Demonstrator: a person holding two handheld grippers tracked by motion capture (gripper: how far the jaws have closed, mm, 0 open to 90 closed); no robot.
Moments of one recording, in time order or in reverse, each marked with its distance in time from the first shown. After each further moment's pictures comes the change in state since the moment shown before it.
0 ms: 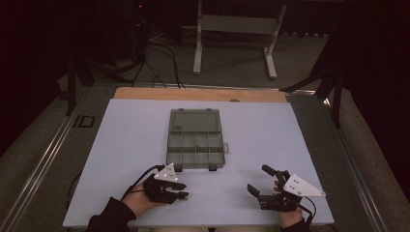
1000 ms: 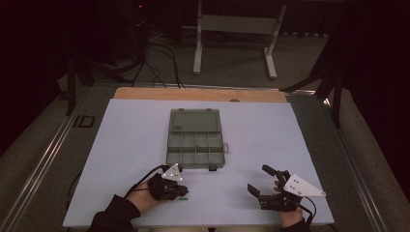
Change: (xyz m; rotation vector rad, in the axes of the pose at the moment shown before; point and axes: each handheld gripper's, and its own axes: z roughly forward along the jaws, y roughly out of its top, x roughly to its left) left arm 0.007 0.001 0.015 0.066 0.018 0.005; right arm 0.000 0.000 -0.001 0.000 -0.001 0.000
